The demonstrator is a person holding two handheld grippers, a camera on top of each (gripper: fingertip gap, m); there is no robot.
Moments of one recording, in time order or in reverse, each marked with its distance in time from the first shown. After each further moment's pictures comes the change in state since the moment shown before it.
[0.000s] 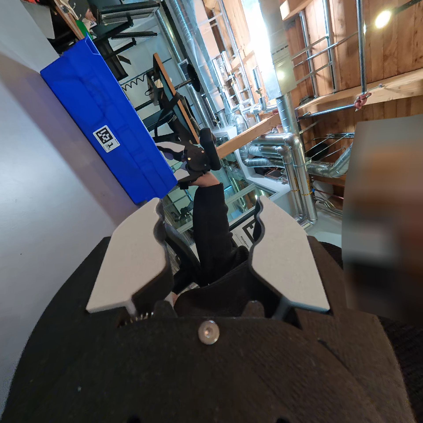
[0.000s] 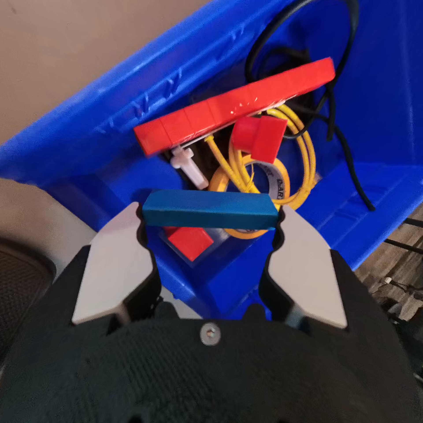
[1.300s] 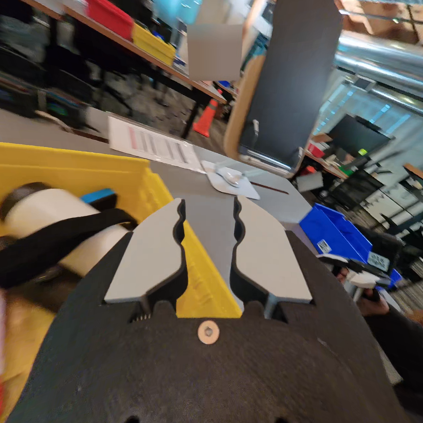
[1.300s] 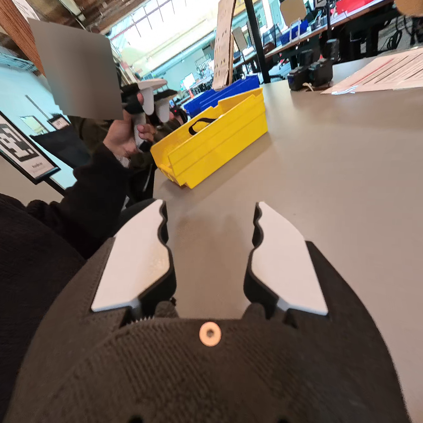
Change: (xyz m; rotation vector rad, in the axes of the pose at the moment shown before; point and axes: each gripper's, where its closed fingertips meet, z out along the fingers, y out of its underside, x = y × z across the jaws) left arm 0.135 -0.141 -0.285 0.517 -1.061 0.669; right arm -0.215 -0.258 -0.068 1.063 -0.966 0.311
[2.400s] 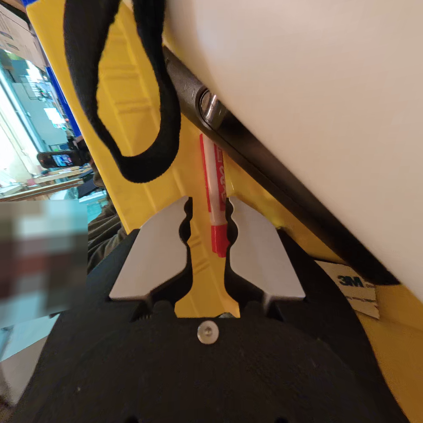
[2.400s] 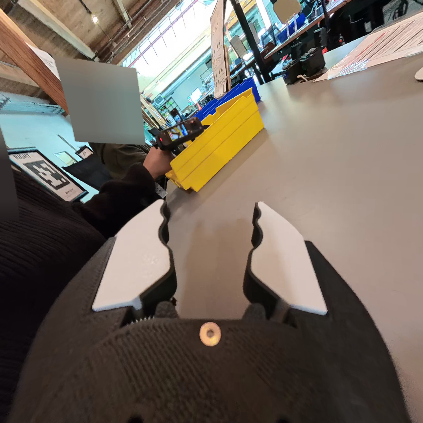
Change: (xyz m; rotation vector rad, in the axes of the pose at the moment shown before) left arm -0.177 0.098 -0.074 -1.240 -1.273 0.913; right arm 0.021 0.000 -0.030 0.043 -0.036 0.164
